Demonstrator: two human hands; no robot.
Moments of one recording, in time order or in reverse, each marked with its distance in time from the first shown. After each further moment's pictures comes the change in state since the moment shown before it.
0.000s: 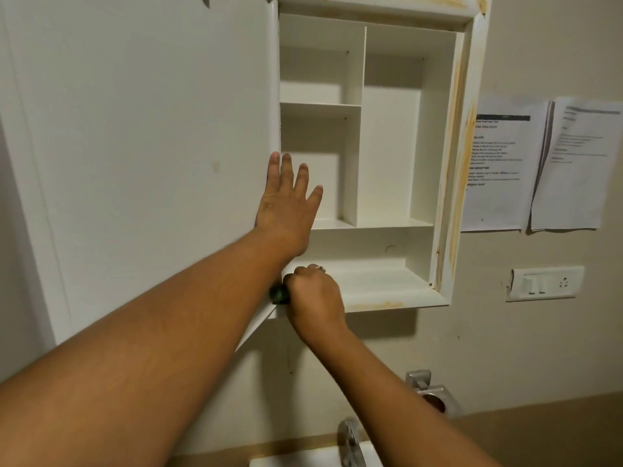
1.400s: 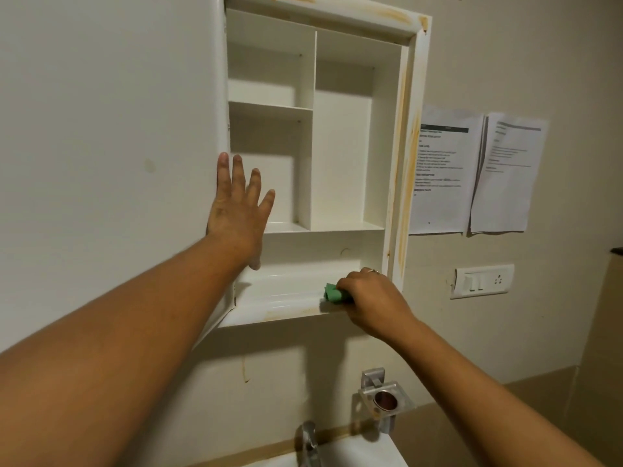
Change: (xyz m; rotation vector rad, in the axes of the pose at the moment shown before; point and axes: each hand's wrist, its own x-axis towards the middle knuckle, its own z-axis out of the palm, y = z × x) left_hand 0.013 0.011 0.009 0.072 -0.043 -0.016; right_hand -0.036 0.158 -0.044 -0.092 -0.154 -0.031
